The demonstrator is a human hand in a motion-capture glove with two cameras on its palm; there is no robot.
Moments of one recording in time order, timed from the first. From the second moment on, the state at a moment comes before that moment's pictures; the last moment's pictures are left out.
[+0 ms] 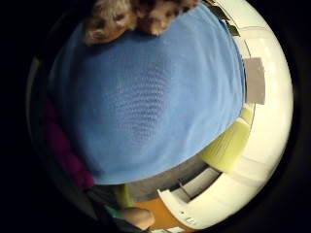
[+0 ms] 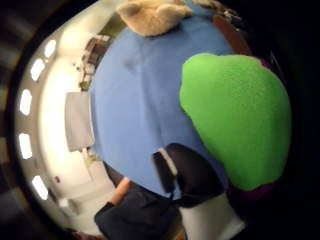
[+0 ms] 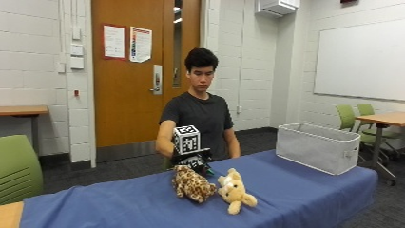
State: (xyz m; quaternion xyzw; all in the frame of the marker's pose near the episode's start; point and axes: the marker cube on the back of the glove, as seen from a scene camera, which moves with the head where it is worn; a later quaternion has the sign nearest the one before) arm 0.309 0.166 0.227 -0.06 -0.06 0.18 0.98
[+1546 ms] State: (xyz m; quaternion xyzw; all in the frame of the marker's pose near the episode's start) arm -0.194 -0.060 -0.111 0.16 0.01 -0.21 0.96
